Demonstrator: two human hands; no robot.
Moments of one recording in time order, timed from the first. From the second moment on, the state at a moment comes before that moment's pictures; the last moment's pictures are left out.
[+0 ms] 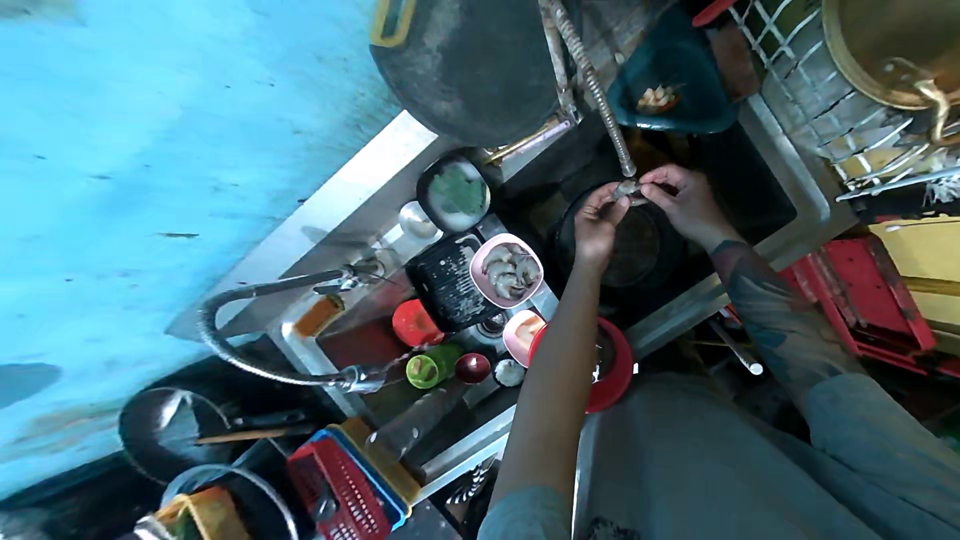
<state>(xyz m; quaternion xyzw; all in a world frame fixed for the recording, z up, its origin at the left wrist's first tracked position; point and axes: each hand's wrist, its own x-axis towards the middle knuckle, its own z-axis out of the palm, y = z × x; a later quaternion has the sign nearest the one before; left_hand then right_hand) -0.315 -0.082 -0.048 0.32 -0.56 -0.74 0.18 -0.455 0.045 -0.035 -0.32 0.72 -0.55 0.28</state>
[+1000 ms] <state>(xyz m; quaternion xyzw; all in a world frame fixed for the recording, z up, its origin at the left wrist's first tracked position) -0.115 -0.147 0.009 0.47 -0.85 -0.24 0.00 -0.406 0.027 -0.108 -0.25 0.79 -0.35 0.44</state>
